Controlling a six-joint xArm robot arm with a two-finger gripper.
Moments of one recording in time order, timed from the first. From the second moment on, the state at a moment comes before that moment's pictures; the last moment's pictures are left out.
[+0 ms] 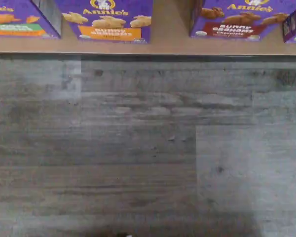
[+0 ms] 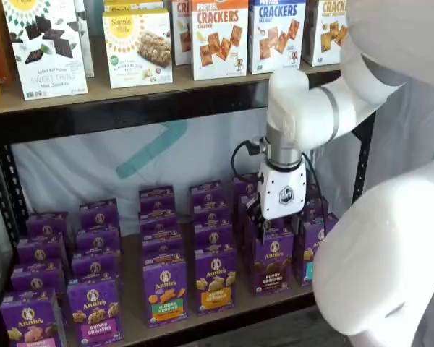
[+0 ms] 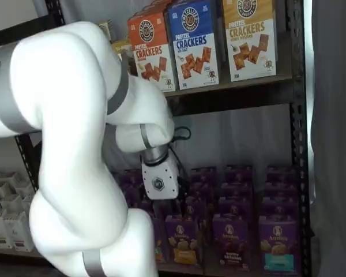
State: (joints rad) arm 0.13 -0.48 -0.29 -0.08 0.72 0.21
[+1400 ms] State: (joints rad) arm -0.04 0.14 -0.52 -0.13 0.26 0.09
